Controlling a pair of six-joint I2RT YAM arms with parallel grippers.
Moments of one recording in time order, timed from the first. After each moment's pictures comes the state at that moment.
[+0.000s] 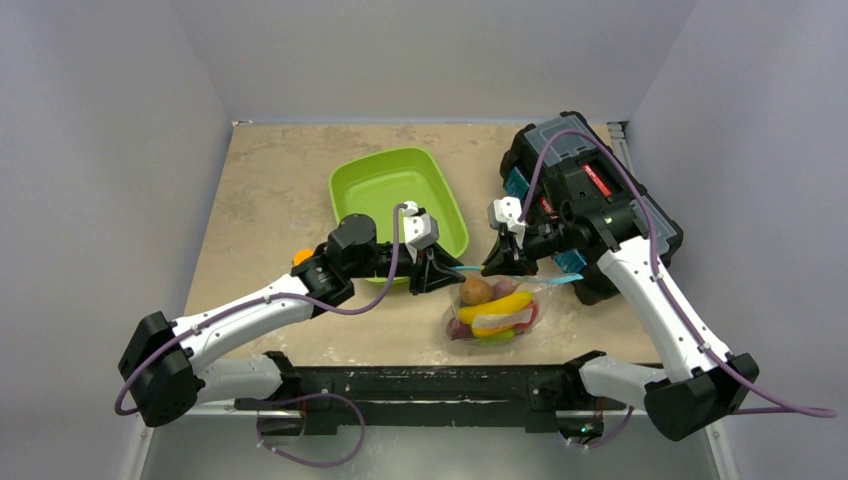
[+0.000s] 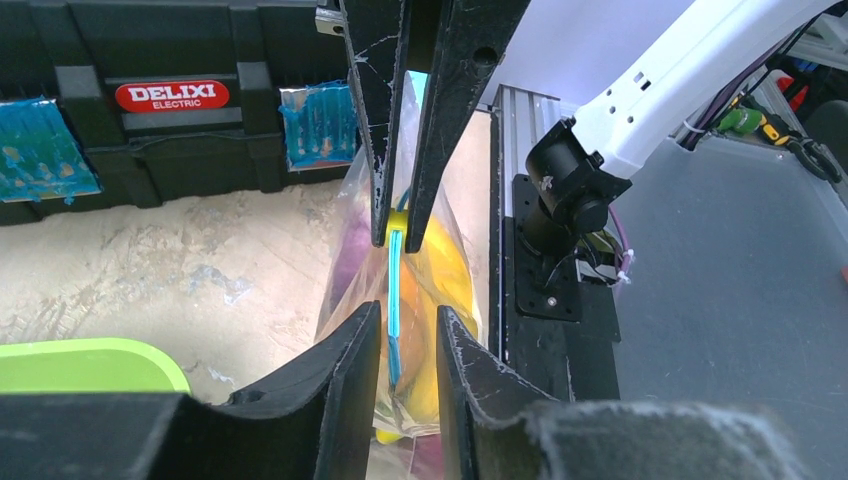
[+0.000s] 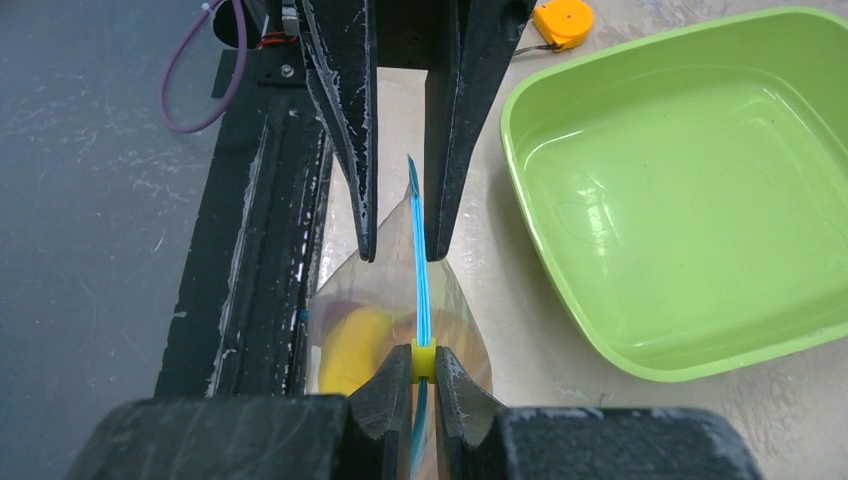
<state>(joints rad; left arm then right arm) -0.86 1.18 0.80 0.28 0.60 -0.12 0.38 1.16 1.24 -1.10 -0.96 -0.92</state>
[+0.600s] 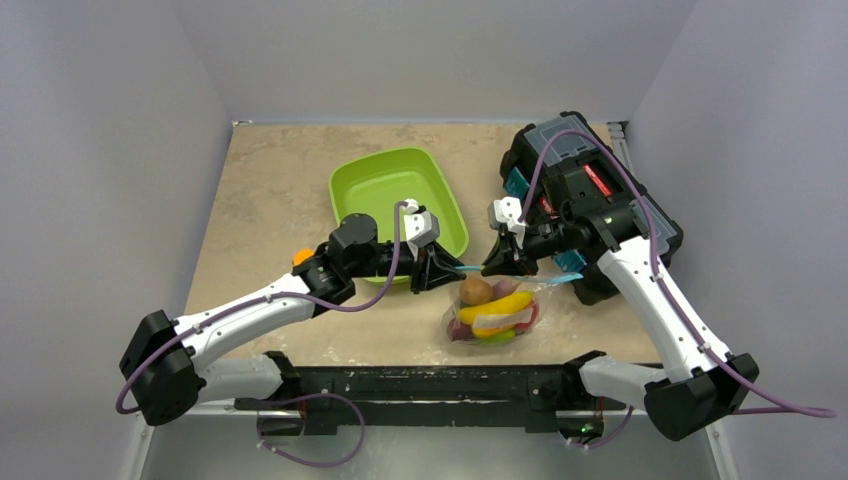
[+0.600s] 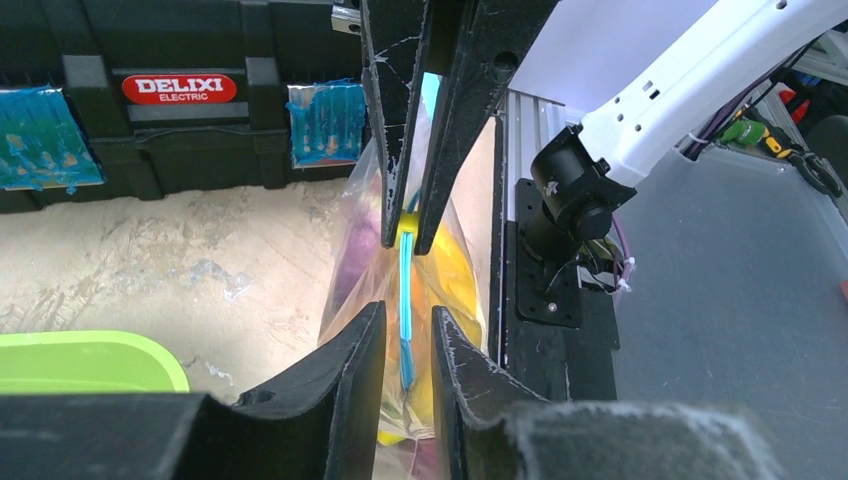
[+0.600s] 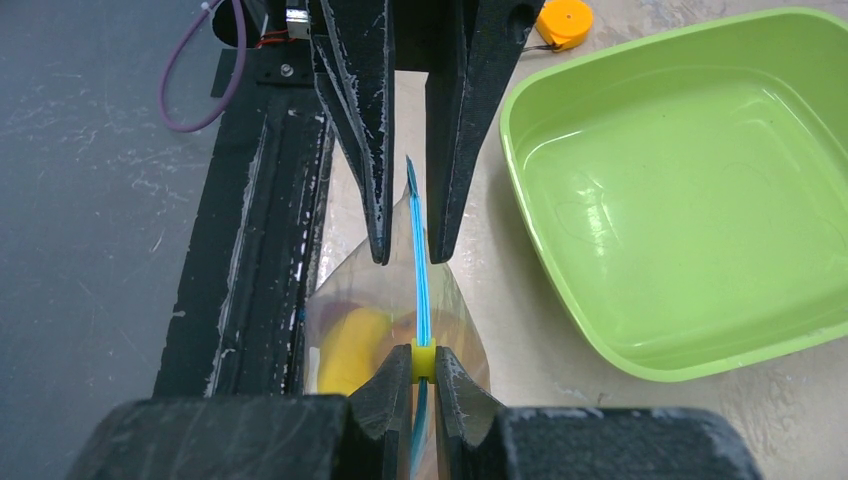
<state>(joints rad) -0.86 1.18 0.80 0.28 0.58 -0.15 0.38 1.16 1.24 -1.10 -0.96 -0.93</state>
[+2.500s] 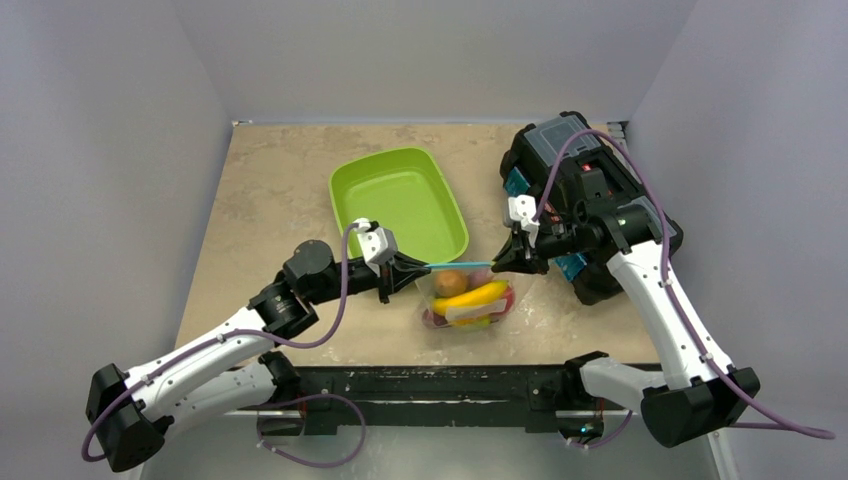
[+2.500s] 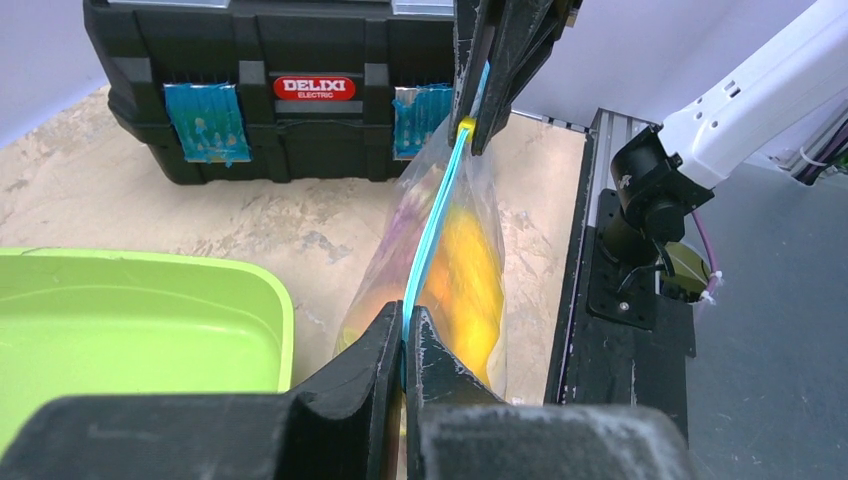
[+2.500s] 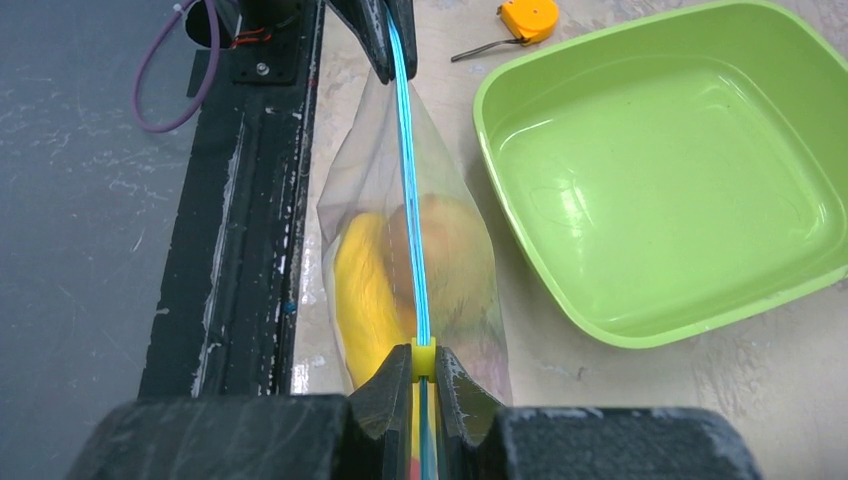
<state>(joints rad) -0.84 0.86 0.64 0.19 0.38 -0.07 0.29 1.13 1.24 -1.14 -0.98 -0.98</state>
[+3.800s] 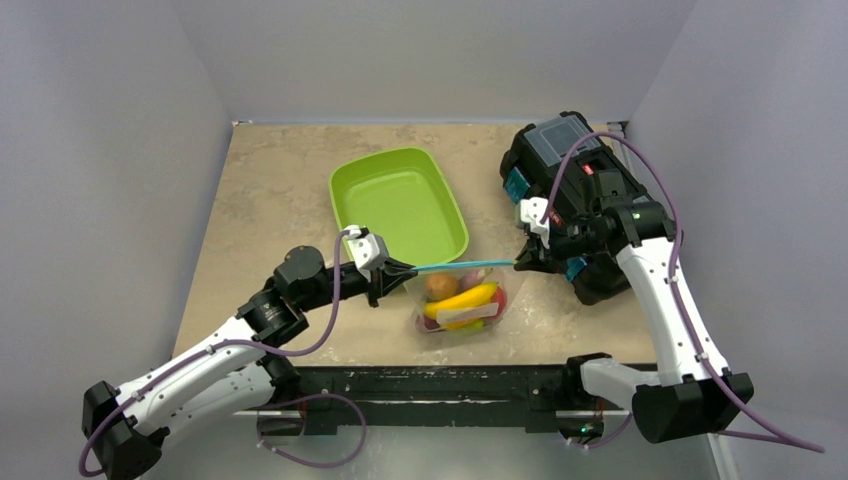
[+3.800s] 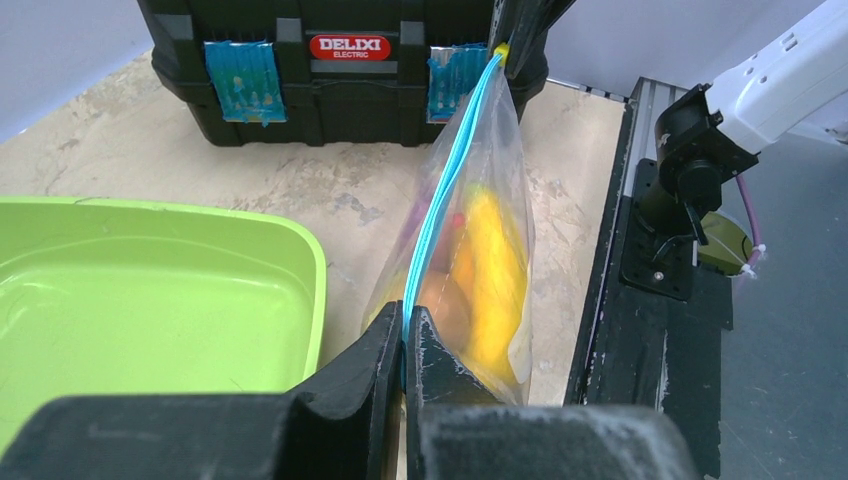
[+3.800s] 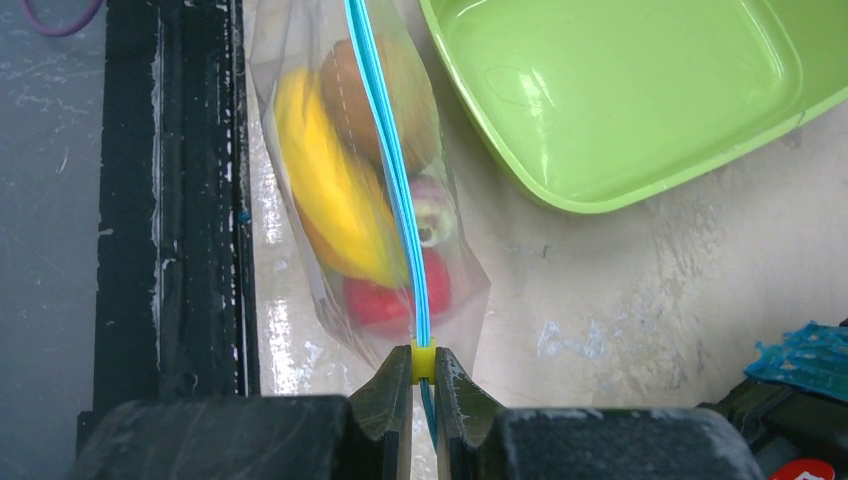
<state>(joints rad) -0.80 0.76 0.59 0.09 0.35 -0.01 0.13 1.15 1.27 -1.32 -0.85 -1.17</state>
